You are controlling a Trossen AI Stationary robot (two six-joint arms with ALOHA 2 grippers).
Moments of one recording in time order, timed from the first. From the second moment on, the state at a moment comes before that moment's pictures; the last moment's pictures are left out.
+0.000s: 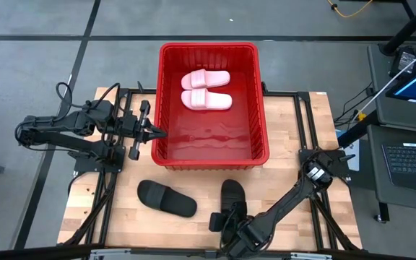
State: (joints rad) left arm 0.02 0.73 0.88 -0.19 0.10 0.14; right arm 0.73 2.24 1.81 -0.93 0.59 2.33
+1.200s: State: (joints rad) left arm 0.01 0.73 0.88 -0.19 0.10 0.14; right arm 0.66 2.30 1.81 -0.92 0.57 2.31
